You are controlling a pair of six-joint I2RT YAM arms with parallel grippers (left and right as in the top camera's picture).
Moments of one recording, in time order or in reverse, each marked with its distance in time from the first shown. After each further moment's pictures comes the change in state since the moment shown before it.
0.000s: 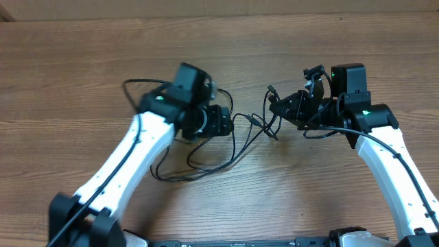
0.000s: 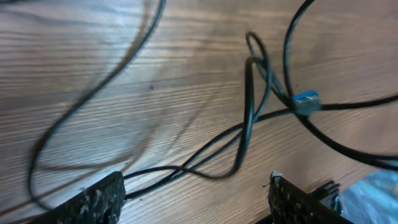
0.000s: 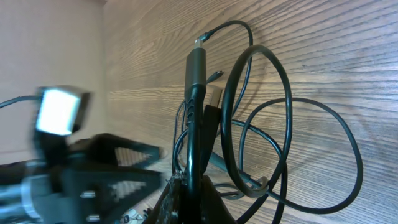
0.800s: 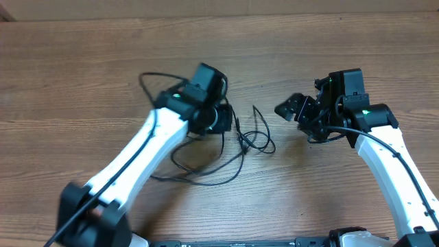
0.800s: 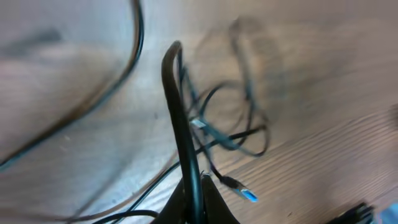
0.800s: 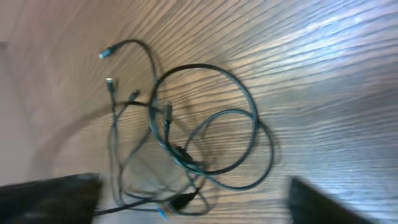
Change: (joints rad) left arm -0.046 0.019 0.046 0.054 -0.119 0.023; right arm 0.000 0.012 0.000 -0.150 0.303 0.108
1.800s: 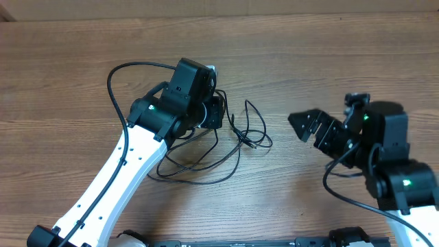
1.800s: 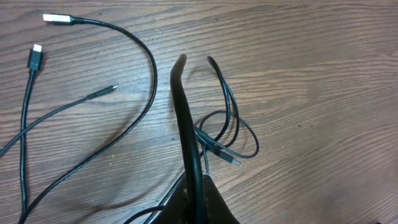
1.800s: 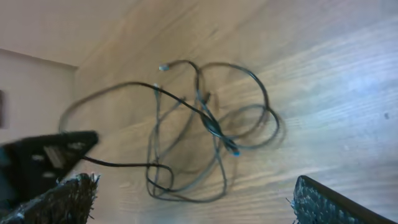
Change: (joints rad) left arm 0.004 -0.150 0.032 -0.042 -0.120 0.050; right arm 0.000 -0.463 -0.054 -0.085 0.035 0.049
